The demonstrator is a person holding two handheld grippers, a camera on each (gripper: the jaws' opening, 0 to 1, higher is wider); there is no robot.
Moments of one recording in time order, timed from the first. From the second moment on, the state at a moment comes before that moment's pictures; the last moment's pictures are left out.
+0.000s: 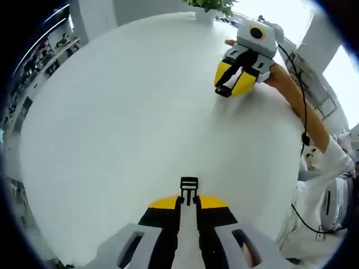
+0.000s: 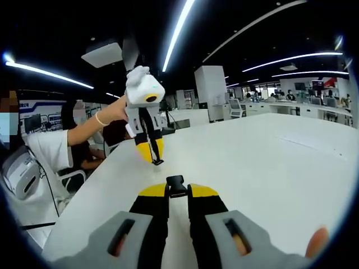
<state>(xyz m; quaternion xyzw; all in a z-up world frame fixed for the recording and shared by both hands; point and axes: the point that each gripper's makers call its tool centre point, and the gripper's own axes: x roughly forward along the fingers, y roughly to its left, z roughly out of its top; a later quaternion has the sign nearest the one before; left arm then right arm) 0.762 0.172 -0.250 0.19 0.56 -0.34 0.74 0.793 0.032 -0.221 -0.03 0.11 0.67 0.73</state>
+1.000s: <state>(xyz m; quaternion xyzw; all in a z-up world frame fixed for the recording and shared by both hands) 0.773 0.278 -0.267 0.01 0.65 -0.14 0.74 0.799 0.028 -0.219 -0.02 0.12 0.67 0.74</state>
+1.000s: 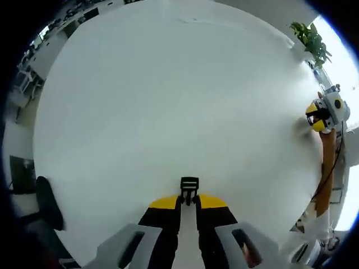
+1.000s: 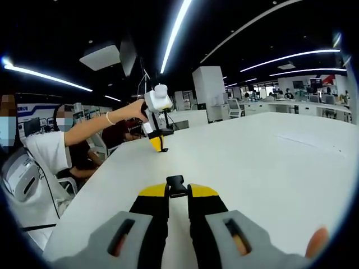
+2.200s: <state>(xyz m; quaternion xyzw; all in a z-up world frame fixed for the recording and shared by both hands) 0.800 0.278 -0.240 0.47 0.42 -0.40 0.67 0.808 0.026 -0.220 -0.02 0.12 0.67 0.74</state>
